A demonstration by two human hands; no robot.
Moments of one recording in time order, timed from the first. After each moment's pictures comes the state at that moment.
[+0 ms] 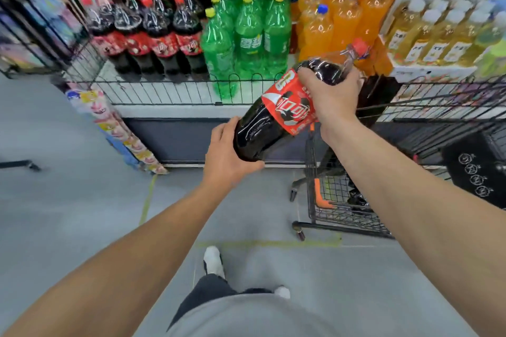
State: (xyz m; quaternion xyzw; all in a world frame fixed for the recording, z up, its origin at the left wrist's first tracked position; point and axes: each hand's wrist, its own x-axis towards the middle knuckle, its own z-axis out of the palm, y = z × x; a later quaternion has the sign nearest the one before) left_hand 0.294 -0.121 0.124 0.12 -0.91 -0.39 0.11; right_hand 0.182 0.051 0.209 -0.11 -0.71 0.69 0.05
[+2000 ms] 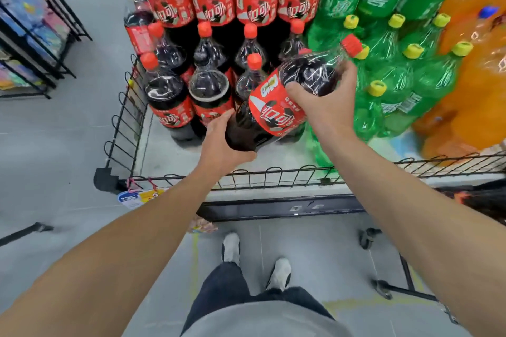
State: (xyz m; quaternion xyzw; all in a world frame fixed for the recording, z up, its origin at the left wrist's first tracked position) left_hand -0.026 -0.617 0.084 0.11 -0.88 -0.46 0.04; right_hand -0.080 -0.420 0.183 -0.04 -0.76 0.64 0.09
